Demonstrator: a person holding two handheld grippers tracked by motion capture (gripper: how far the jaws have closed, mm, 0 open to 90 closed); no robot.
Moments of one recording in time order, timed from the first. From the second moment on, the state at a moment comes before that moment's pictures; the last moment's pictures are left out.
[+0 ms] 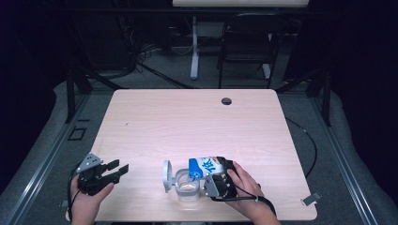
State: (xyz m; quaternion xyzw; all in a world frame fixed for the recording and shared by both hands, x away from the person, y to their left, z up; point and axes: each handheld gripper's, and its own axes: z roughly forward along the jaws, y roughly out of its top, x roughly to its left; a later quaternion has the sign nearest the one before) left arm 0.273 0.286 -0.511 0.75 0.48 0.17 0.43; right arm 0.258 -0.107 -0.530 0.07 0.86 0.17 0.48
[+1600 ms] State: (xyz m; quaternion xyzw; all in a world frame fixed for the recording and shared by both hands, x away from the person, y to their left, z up) left arm 0.274 0.289 -0.510 0.75 0.48 0.17 0.43; right arm 0.250 -0.102 -0.519 0.00 0.87 0.09 0.48
